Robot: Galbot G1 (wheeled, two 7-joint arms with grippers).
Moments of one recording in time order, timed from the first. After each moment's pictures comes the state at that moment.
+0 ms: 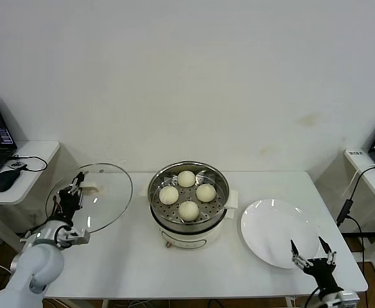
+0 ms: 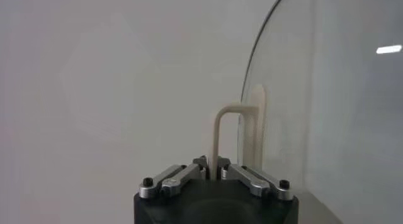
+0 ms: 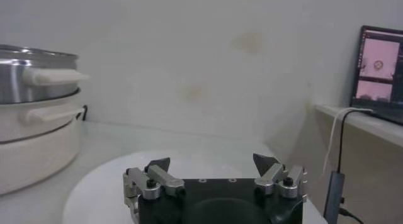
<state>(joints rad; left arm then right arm) 1.21 -0.92 -0.52 -1.85 0.90 0.19 0.03 -1.57 1.45 0.93 1.81 0.12 0.12 -0.34</state>
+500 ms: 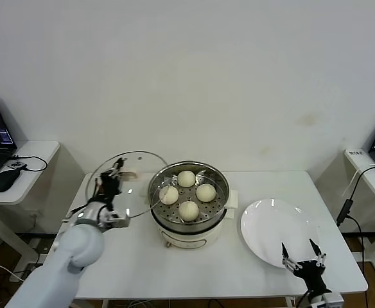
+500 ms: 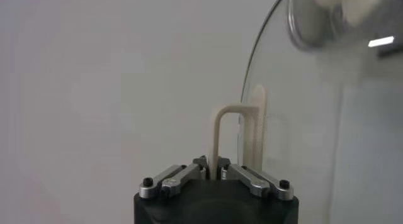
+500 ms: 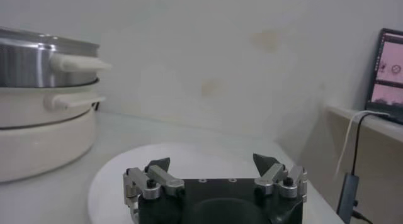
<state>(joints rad) 0.95 -0.96 -0.19 -1.91 0.91 0.39 0.15 -1.57 1.51 0.89 1.82 0.00 0.14 -0.29</state>
